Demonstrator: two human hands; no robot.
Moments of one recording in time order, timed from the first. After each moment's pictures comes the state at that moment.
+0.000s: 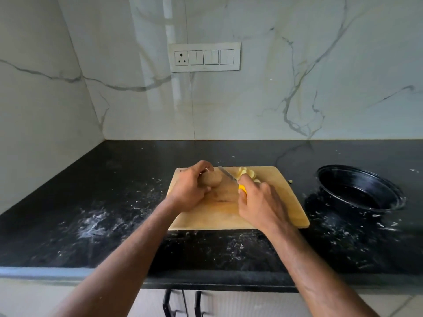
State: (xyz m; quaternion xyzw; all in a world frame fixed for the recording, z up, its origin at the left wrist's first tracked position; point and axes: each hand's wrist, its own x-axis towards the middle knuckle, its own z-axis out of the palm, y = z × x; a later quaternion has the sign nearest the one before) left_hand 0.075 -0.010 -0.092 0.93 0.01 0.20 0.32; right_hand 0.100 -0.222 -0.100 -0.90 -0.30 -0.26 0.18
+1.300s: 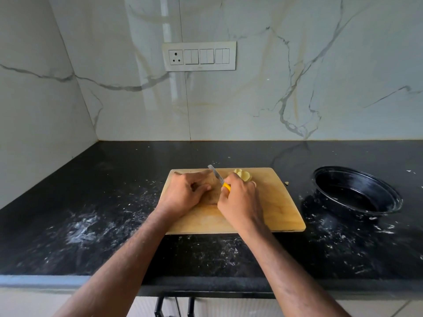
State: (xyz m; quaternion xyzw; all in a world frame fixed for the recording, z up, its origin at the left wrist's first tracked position) left_hand 0.078 -0.011 -0.106 0.91 -0.03 0.32 0.28; right_hand 0.087 -0.184 -0.088 -0.91 -0.19 -0.19 0.32
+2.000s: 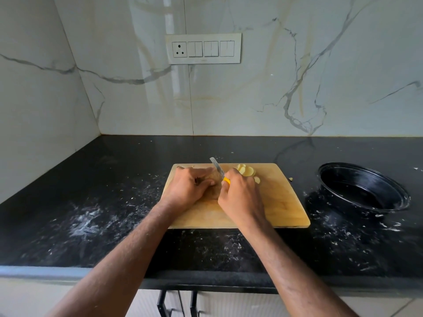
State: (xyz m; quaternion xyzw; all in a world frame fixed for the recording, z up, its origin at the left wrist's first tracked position) left_hand 0.077 -0.012 -0.104 0.90 -0.04 0.32 0.29; right_hand 0.081 -0.178 -0.083 -0.91 -0.20 -0.18 0.31
